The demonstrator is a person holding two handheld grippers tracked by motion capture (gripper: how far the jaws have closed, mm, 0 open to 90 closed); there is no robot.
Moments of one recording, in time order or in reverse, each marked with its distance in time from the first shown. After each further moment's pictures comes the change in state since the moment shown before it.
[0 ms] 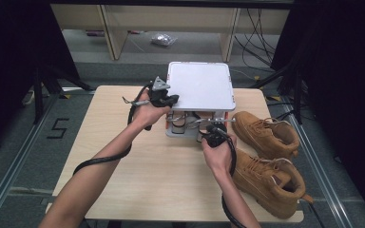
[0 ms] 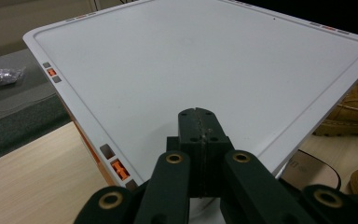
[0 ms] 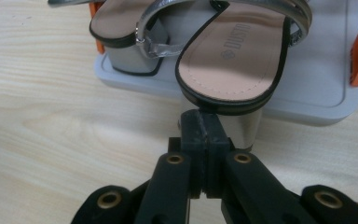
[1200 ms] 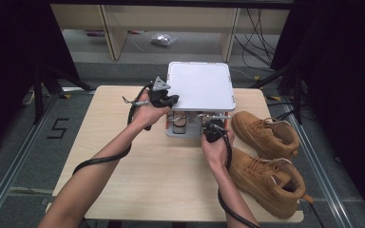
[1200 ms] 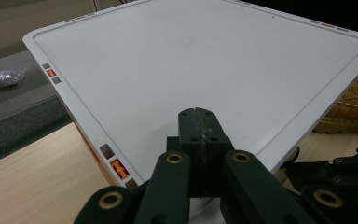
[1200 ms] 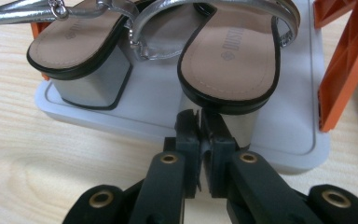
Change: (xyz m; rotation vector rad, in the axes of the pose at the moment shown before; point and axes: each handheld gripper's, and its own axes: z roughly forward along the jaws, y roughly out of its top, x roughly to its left) left arm -0.001 0.000 -0.001 0.003 -0.001 0.008; right arm -0.010 0.010 0.033 -0.090 -0.112 -0.078
